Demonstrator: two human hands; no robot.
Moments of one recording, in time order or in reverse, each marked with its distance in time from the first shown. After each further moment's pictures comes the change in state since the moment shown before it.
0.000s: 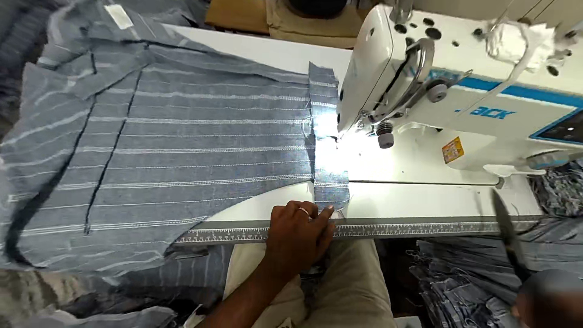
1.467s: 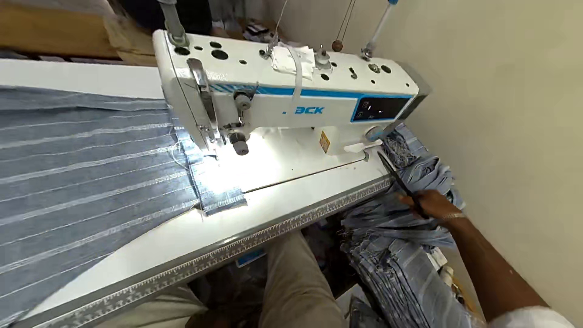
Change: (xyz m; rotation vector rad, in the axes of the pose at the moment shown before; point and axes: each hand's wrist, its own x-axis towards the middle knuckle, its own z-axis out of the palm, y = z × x) left_hand -0.098 0.006 0.010 -0.199 -1.183 -0.142; right_hand 0.040 -0.008 -0.044 -0.438 0.776 0.179
